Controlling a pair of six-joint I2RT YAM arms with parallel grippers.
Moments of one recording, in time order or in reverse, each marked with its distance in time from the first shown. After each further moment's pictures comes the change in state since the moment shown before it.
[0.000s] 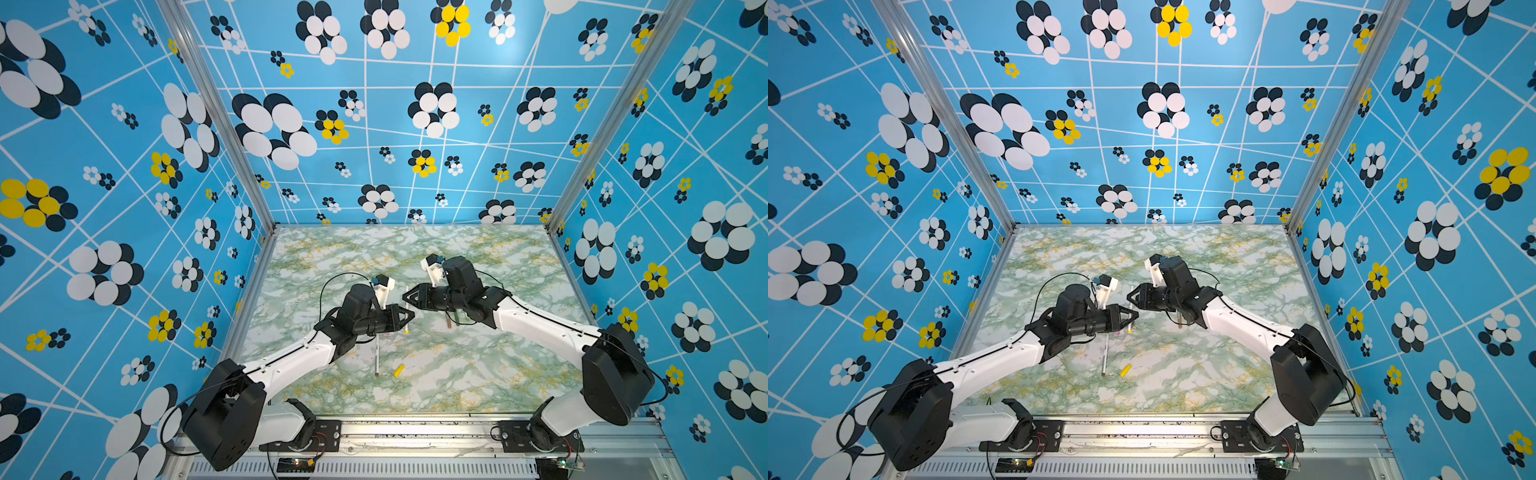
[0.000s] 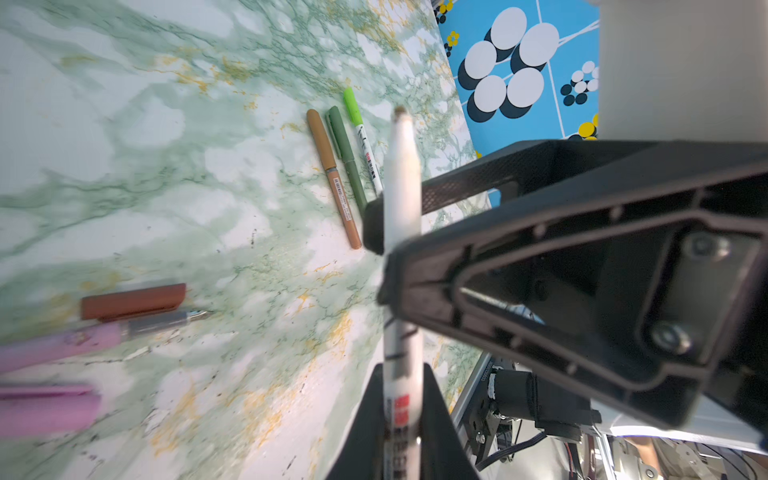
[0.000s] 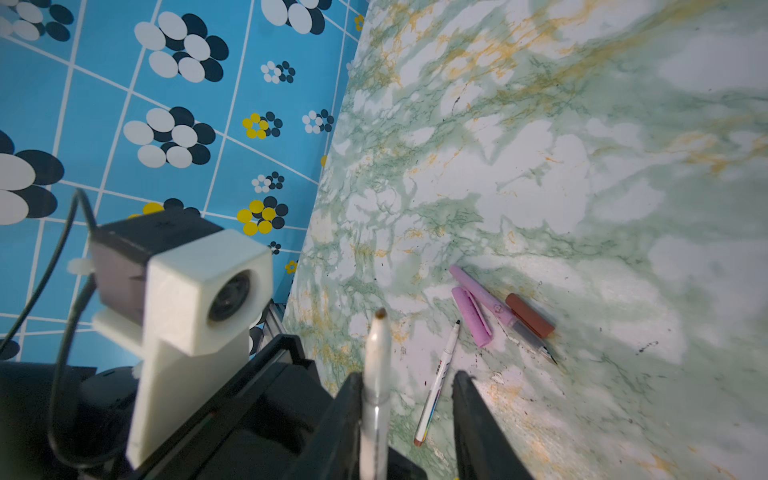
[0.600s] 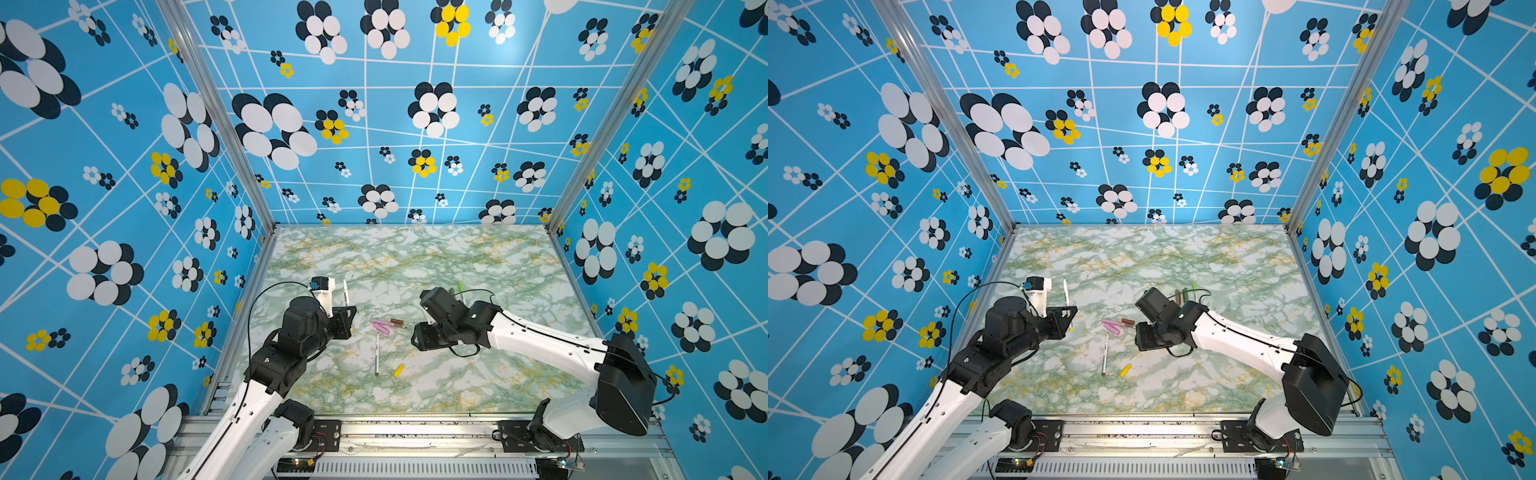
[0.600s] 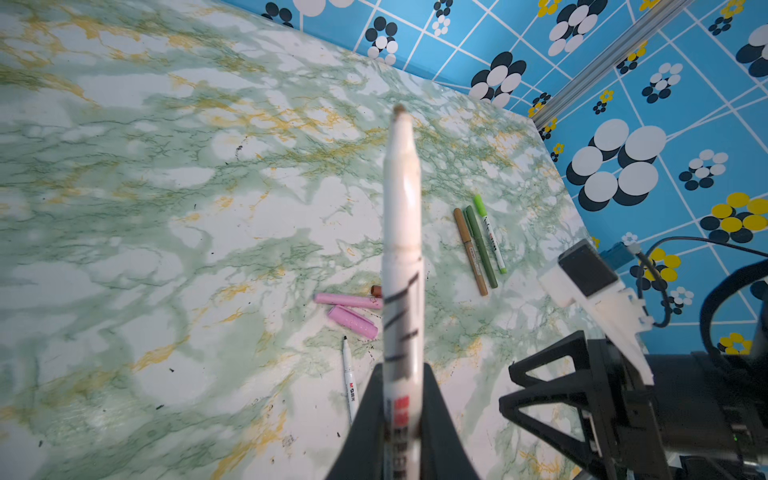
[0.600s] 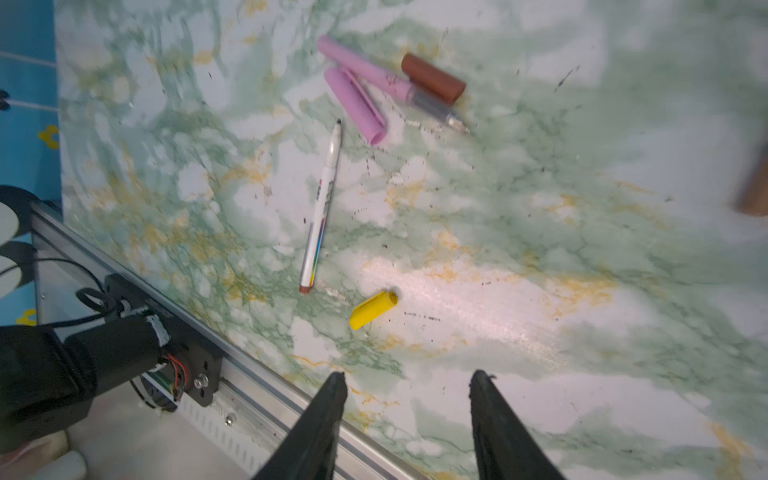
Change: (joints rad) left arm 0.209 -0.548 0.014 -0.541 -0.290 0.228; right arm 0.303 0.032 0.037 -0.537 0.294 -0.005
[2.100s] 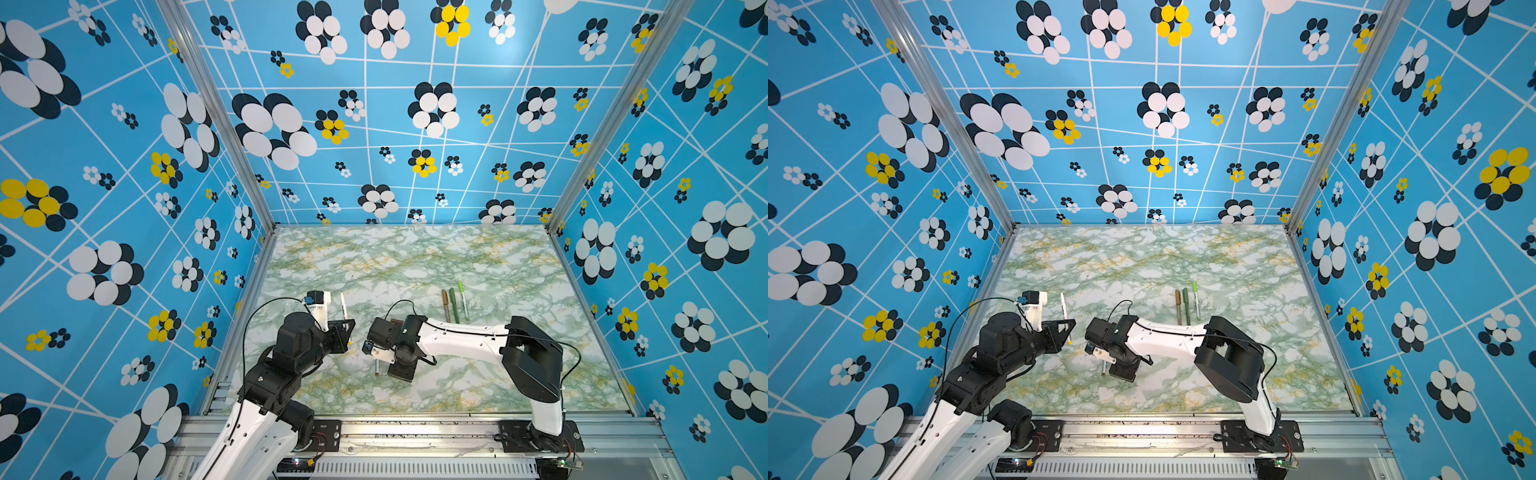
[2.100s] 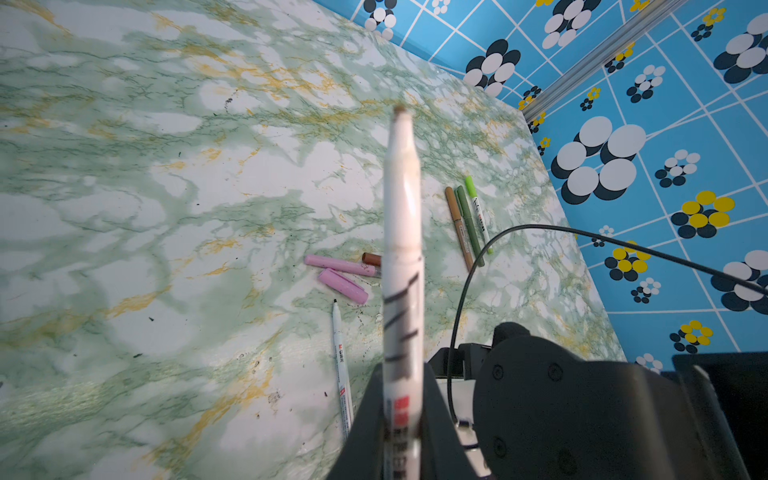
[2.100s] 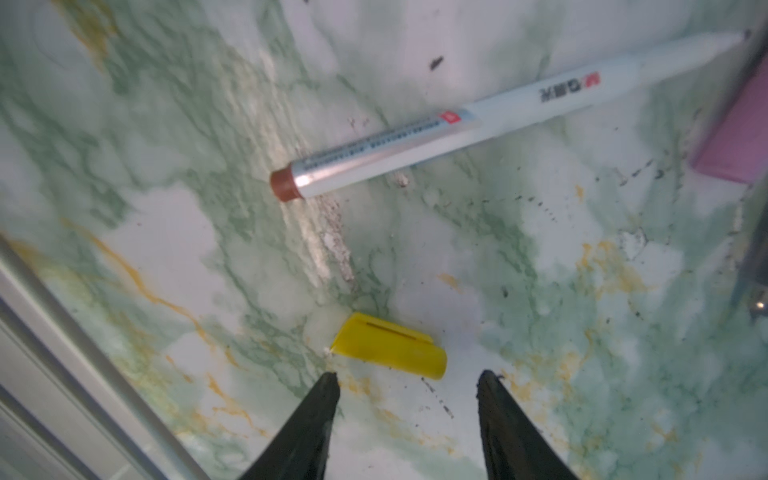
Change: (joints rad) left arm 0.001 -0.124 -0.074 -0.051 0.042 -0.069; right arm 0.164 0.451 0.327 -0.218 0.132 -0.861
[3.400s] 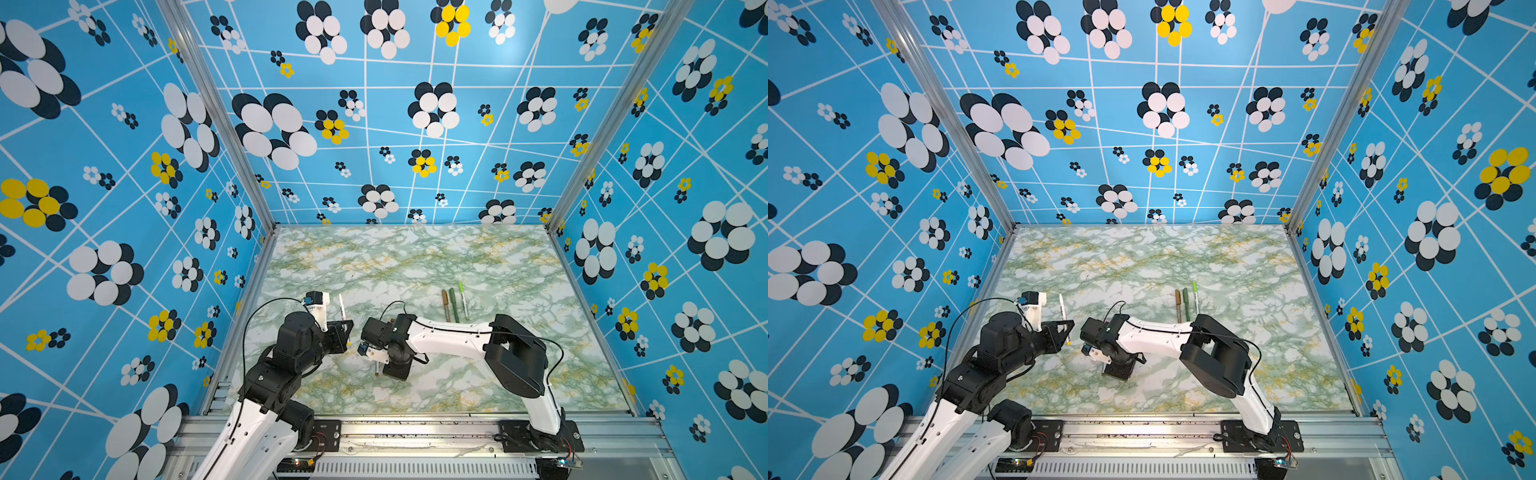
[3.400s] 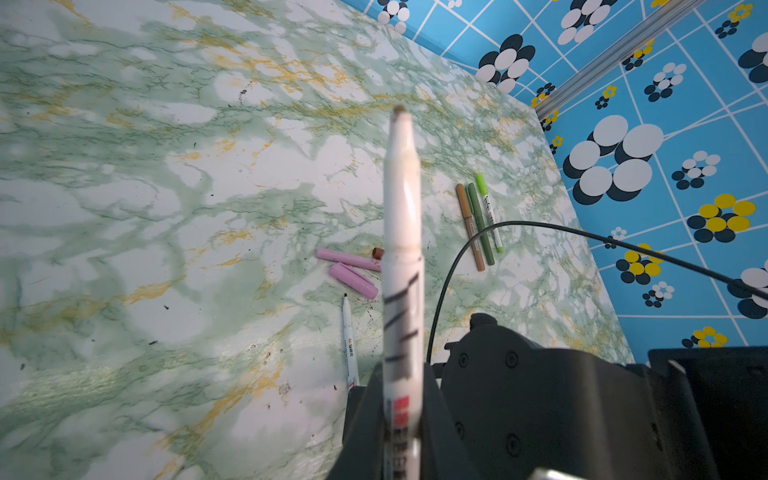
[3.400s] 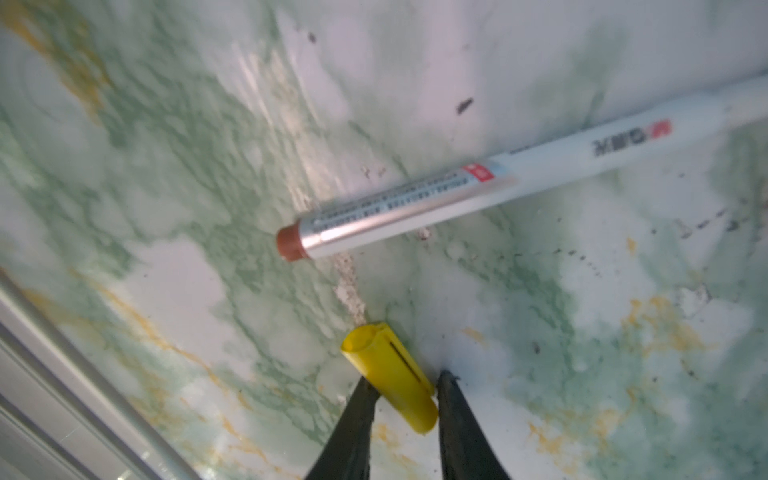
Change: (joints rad) left arm 0.013 0.006 0.000 -0.021 -0.008 0.000; right arm 0.000 0.083 0.084 -0.041 -0.058 0.029
